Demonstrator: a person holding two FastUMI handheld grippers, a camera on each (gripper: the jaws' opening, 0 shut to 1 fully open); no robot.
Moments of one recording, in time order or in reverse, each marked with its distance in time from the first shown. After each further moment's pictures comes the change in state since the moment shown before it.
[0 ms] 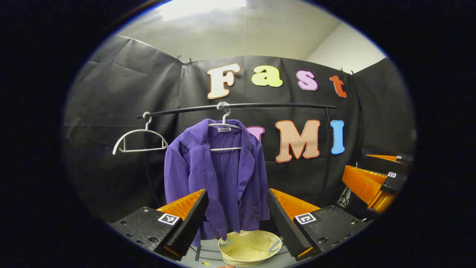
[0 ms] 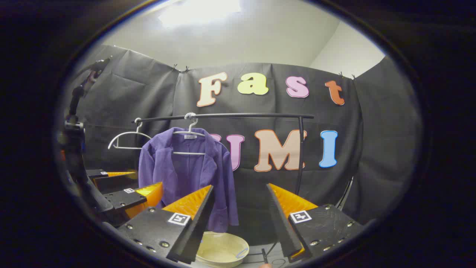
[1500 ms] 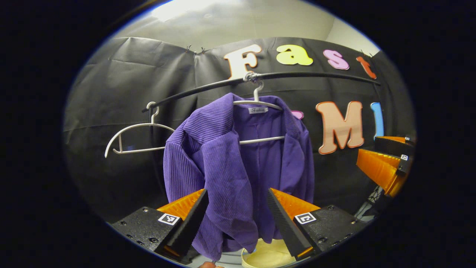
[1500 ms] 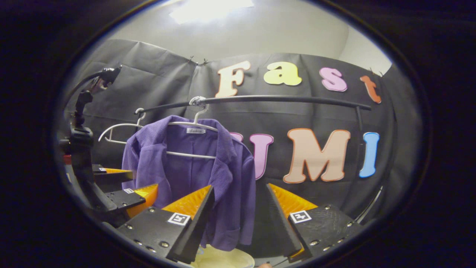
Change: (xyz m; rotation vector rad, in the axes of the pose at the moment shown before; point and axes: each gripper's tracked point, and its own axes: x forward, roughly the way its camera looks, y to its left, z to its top) left arm 0.143 0.089 -0.035 0.075 0.071 0.285; right arm 0.204 0.064 -0.027 -0.035 -0.021 0.233
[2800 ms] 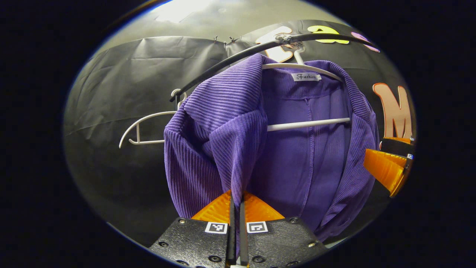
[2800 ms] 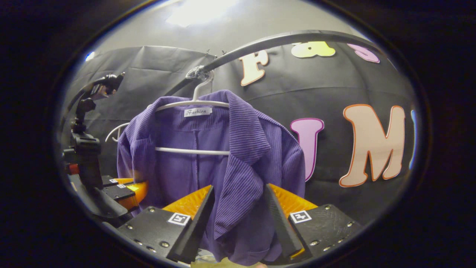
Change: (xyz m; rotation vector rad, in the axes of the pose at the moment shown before) left arm 0.069 0.041 -0.023 -0.007 0.060 0.360; right arm 0.134 0.044 -0.039 0.088 0.030 0.299
